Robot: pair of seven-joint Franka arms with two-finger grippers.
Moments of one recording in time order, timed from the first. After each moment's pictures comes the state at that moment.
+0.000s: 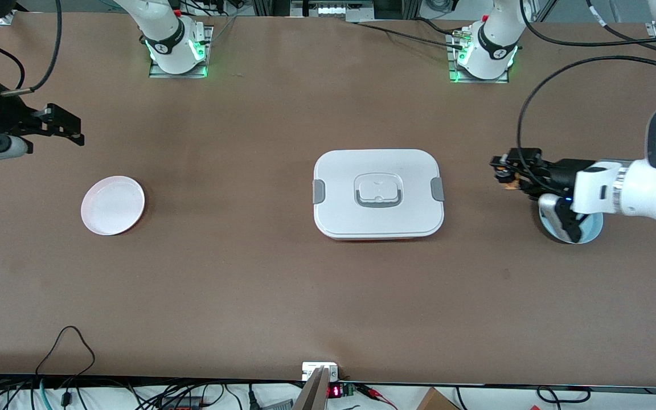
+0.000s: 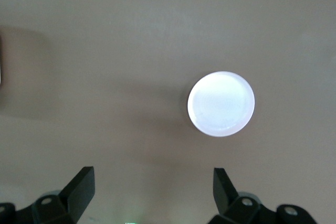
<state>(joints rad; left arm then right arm) 0.22 0.47 -0.31 -1.36 -0.58 1.35 0.46 0.00 0.09 0.07 -1.50 0.00 1.49 -0.11</state>
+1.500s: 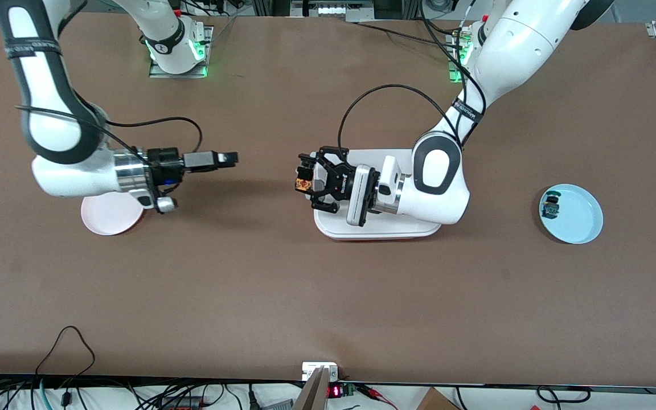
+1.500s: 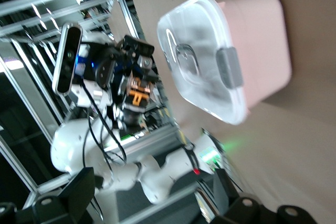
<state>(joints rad) -0.25 0.71 -0.33 -1.50 -1.48 1.96 1.55 0.11 0.33 0.08 -1.91 1.34 1.74 -0.27</state>
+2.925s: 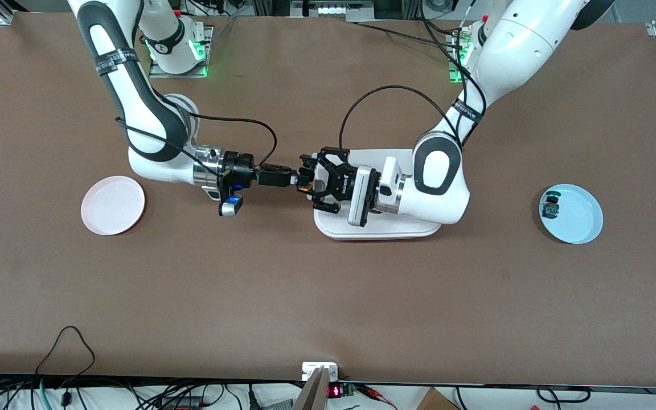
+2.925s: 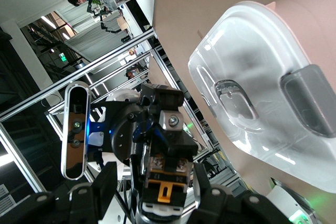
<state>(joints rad) -0.25 0.71 -0.33 -1.51 -1.49 1.96 1.56 0.36 0.38 0.08 -1.92 1.76 2.07 -0.22</state>
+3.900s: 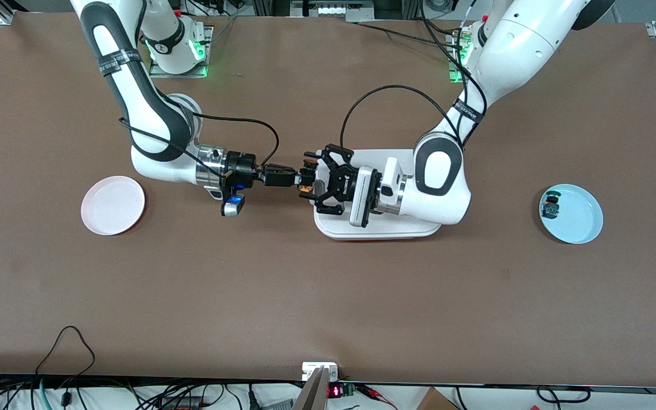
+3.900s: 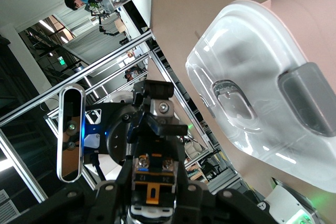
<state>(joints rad) -0.24 0.71 -0.33 -1.51 -1.49 1.95 1.55 0.37 0.39 0.08 -1.92 1.77 2.08 -0.21</state>
